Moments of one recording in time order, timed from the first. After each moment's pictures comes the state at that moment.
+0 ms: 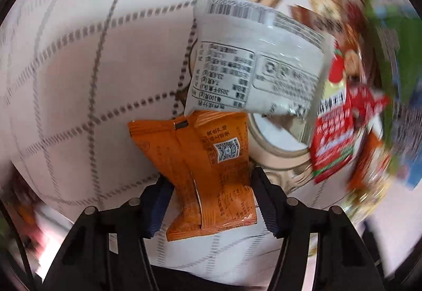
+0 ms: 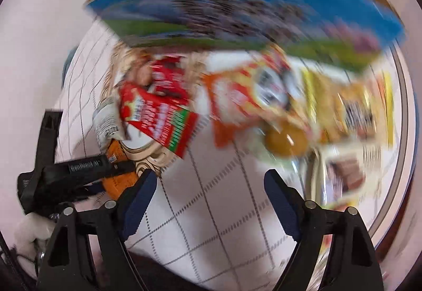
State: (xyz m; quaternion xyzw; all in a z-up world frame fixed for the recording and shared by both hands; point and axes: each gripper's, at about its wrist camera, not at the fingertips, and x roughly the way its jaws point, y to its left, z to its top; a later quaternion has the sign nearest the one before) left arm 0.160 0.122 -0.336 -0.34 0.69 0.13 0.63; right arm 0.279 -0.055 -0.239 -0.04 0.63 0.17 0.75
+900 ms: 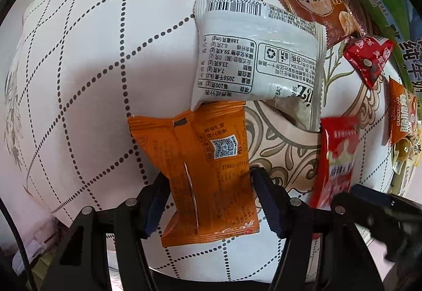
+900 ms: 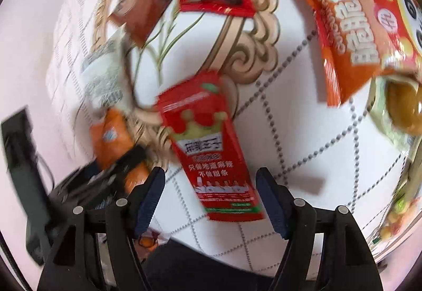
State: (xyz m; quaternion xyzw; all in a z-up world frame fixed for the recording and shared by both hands) left arm 0.152 0.100 -0.340 -0.20 0.69 0.10 0.69; right arm 0.299 -0.021 -0.311 0.01 0.76 0.18 0.62
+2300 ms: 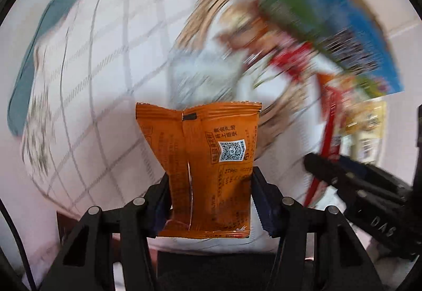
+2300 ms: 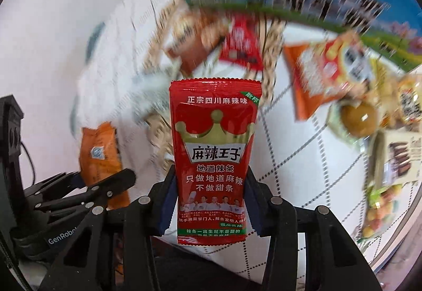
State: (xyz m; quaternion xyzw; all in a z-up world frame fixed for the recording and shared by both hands) left arm 0.120 0.065 -0.218 -0.17 0.64 0.04 0.75; right arm 0.246 -0.046 -0.194 0.04 0.65 0.22 0.72
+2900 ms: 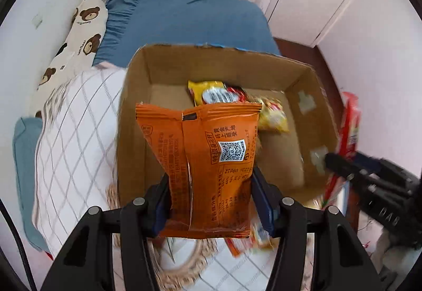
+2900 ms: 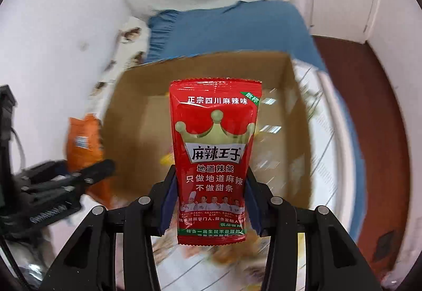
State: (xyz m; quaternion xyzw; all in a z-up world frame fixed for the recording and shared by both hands) left arm 0.396 -0.012 -0.116 -0.04 0.59 -0.06 0.81; right arm 0.452 -0.184 -0.082 0.06 0.56 0.08 0.82
